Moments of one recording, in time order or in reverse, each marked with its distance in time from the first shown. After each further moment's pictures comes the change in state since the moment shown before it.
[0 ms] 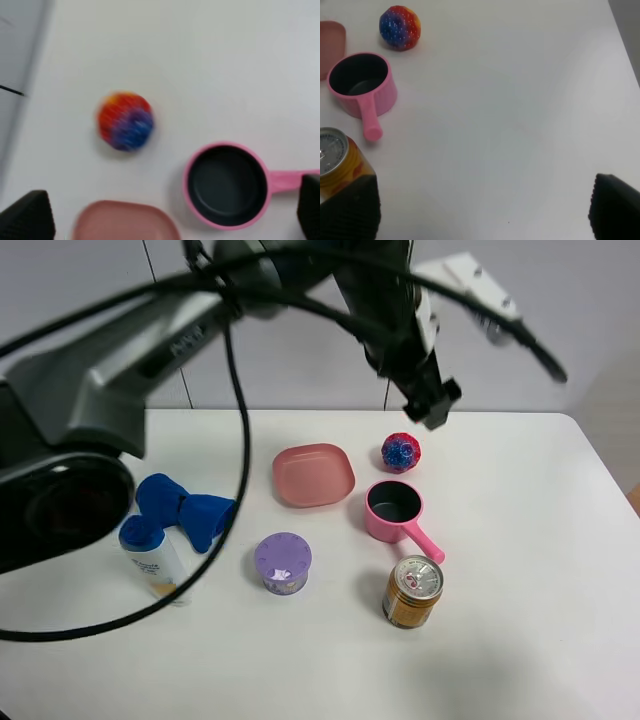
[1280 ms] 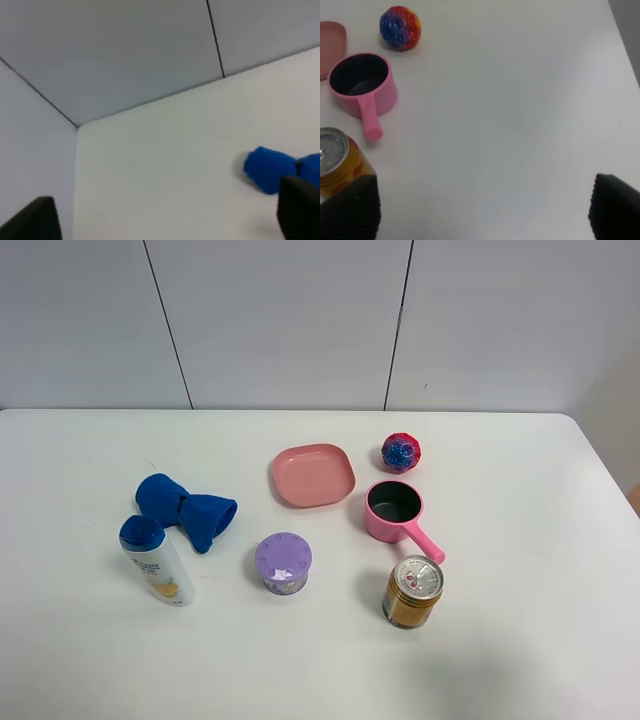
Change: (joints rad) left arm 0.915 -1.451 1.040 0.030 0.014 -0.099; right arm 0.000 0.000 0.000 0.000 0.000 0.000
